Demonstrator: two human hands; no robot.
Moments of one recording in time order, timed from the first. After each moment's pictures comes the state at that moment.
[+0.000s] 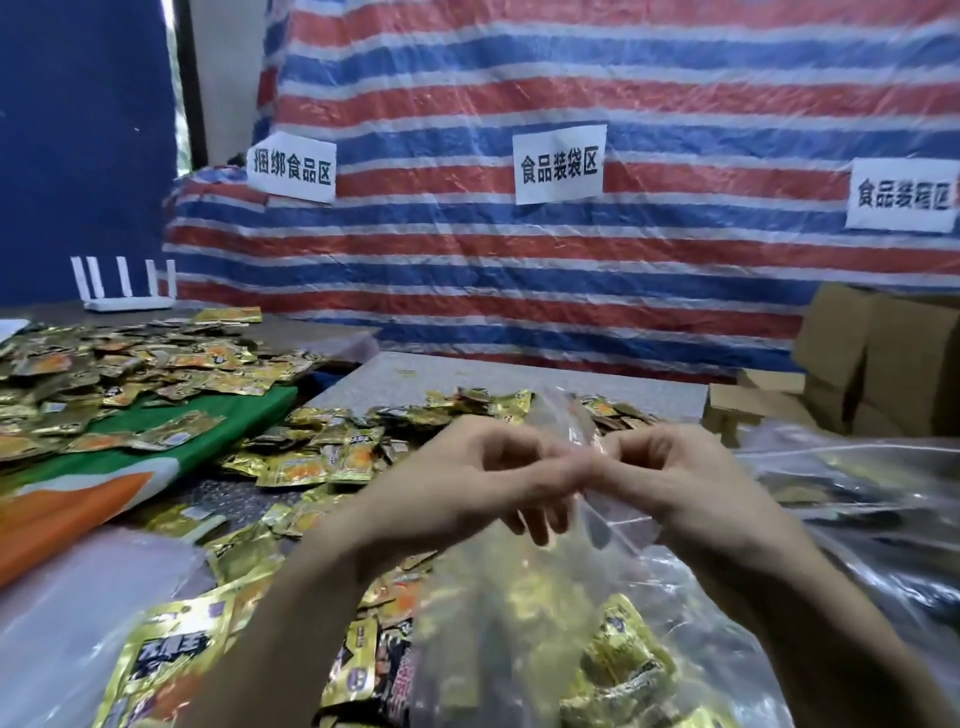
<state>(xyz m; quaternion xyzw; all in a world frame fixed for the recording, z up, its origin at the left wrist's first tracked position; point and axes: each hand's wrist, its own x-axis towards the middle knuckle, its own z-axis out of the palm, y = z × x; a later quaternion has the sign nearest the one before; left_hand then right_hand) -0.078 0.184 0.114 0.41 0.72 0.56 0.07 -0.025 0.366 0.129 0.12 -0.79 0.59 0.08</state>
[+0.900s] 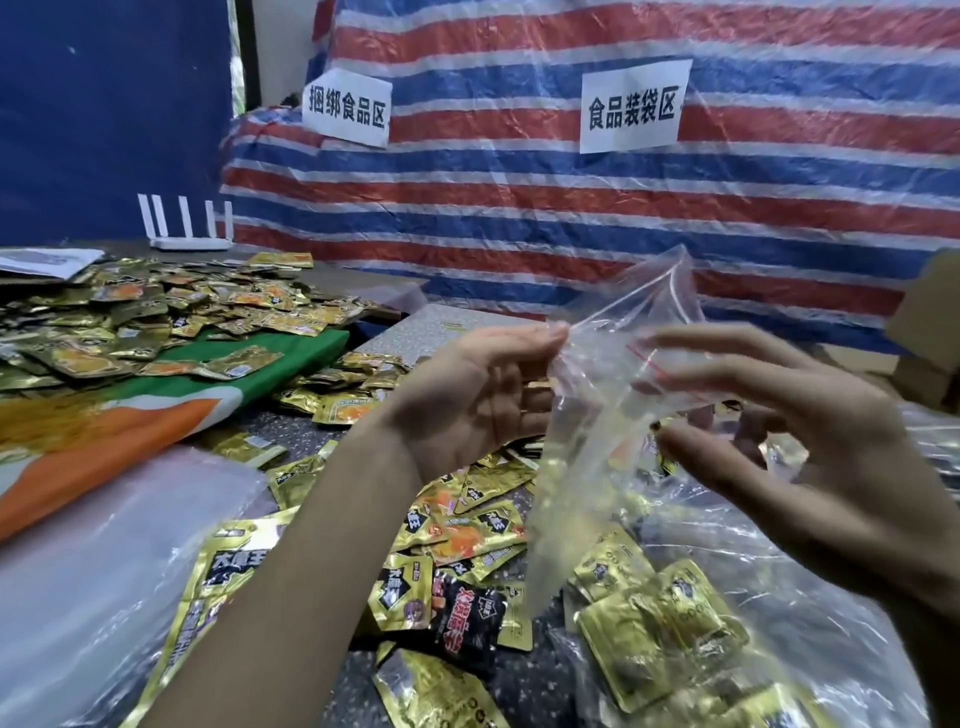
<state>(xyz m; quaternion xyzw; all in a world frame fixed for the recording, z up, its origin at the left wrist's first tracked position) -0.107 0.153 0.107 0.29 0.48 0.81 0.18 -0.037 0.373 0.120 0.37 -0.83 0.28 0.32</state>
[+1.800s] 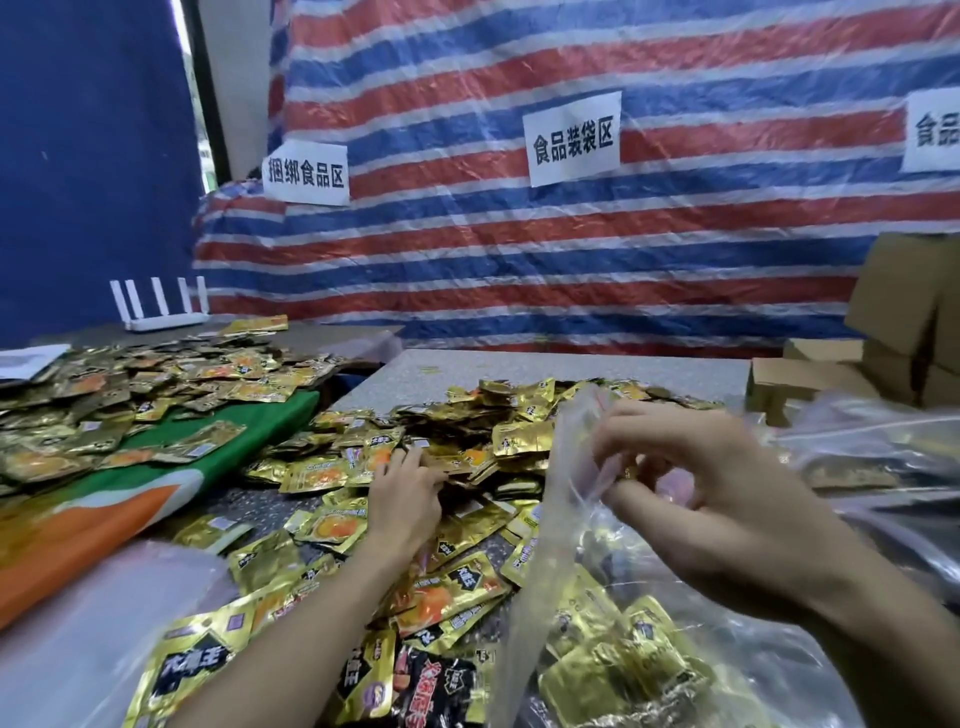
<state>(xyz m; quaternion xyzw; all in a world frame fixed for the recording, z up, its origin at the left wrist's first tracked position) -0.267 0.146 -0.051 0.07 0.95 0.06 -0.28 -0.043 0.381 0.119 0.35 -0.84 0.34 0.23</state>
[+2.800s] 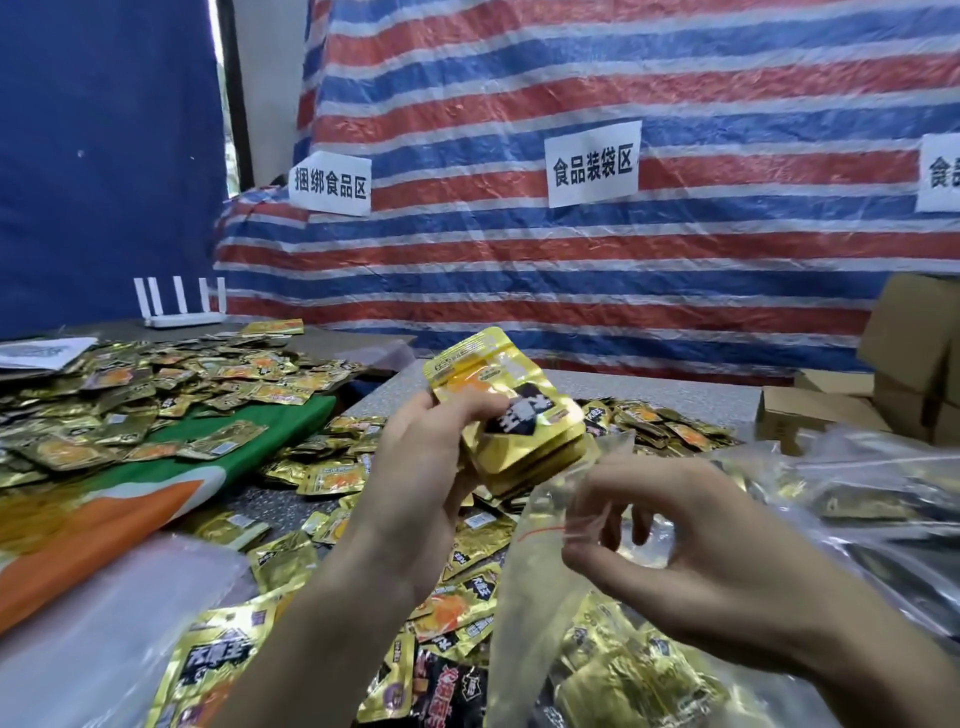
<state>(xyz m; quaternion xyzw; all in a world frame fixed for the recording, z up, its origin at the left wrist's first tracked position) -0.084 0.173 0.106 0.12 0.54 0.83 -0.06 -0.032 0.363 0.119 0.34 -0.88 0.26 0.18</state>
